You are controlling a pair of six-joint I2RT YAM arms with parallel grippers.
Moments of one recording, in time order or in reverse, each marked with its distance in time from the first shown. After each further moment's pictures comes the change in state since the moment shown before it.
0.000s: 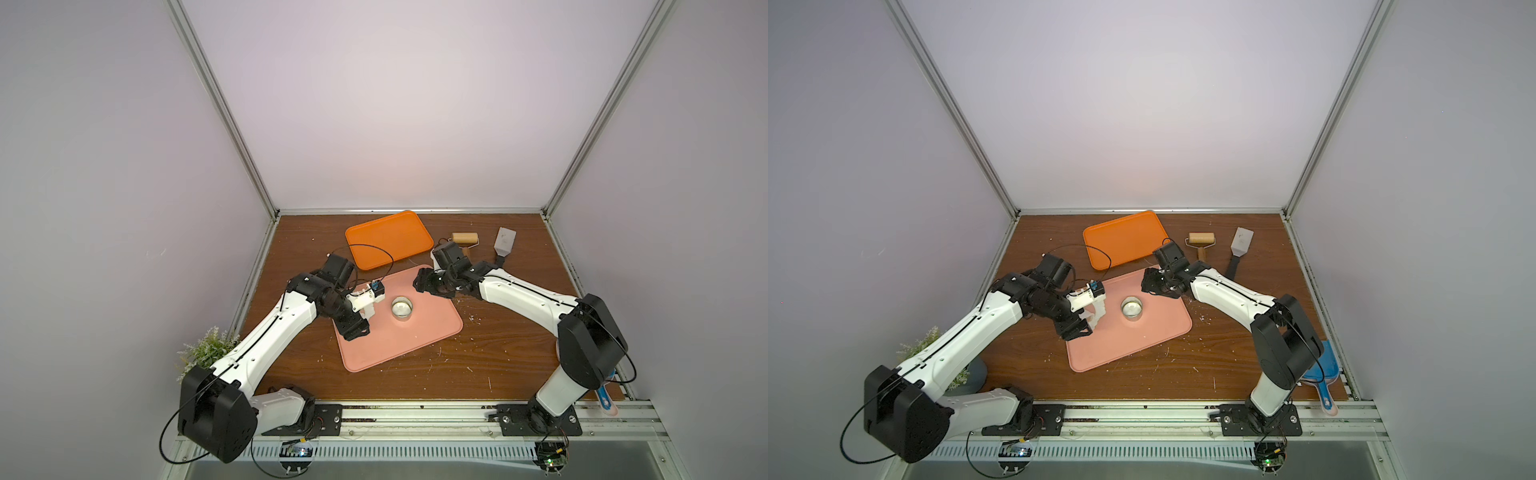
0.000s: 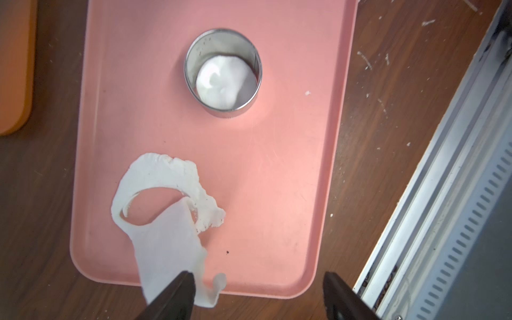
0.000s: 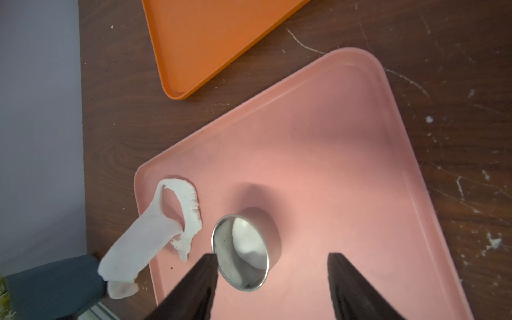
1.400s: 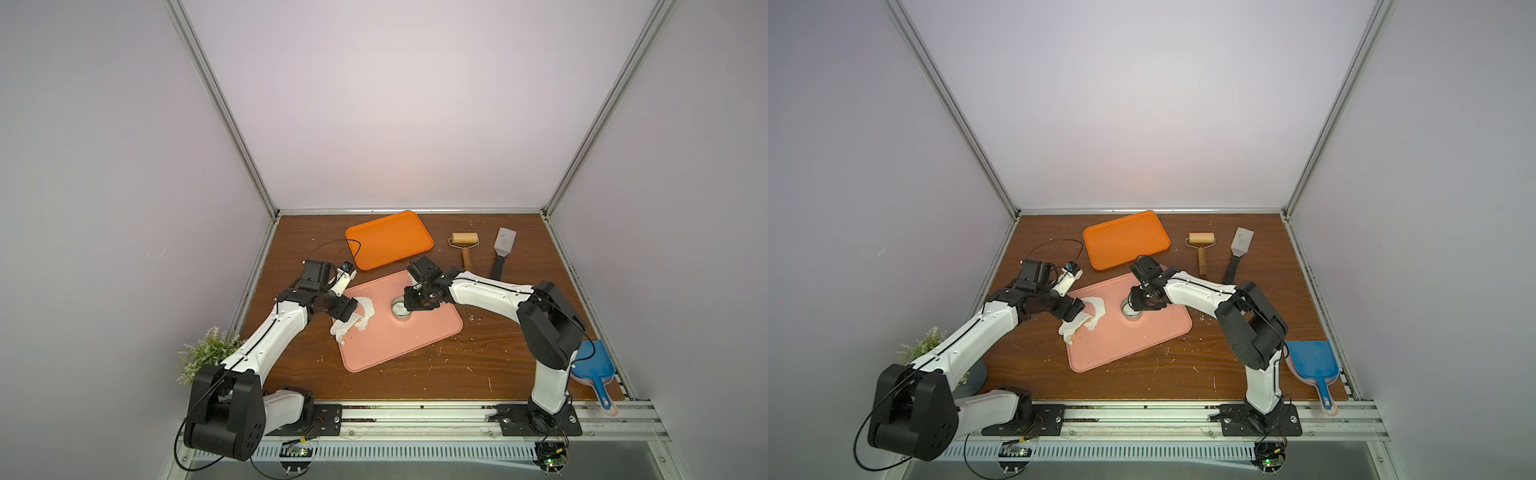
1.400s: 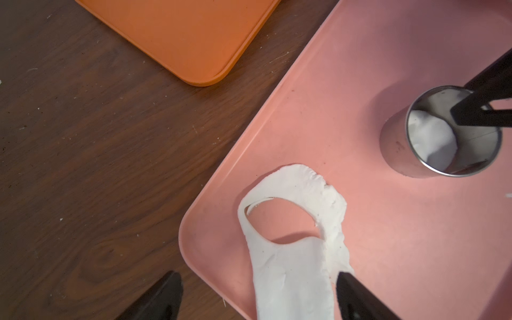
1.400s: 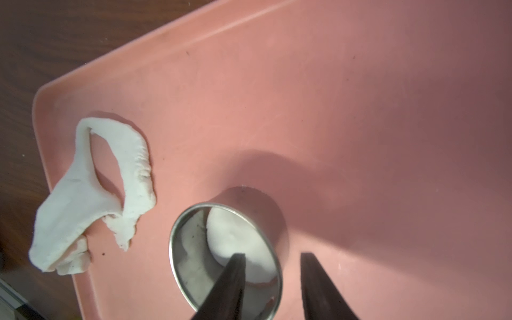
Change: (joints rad) left arm 0.232 0.002 -0.285 0.551 -0.159 -0.259; right arm 0.116 0.206 0.094 -0.066 0.034 -0.118
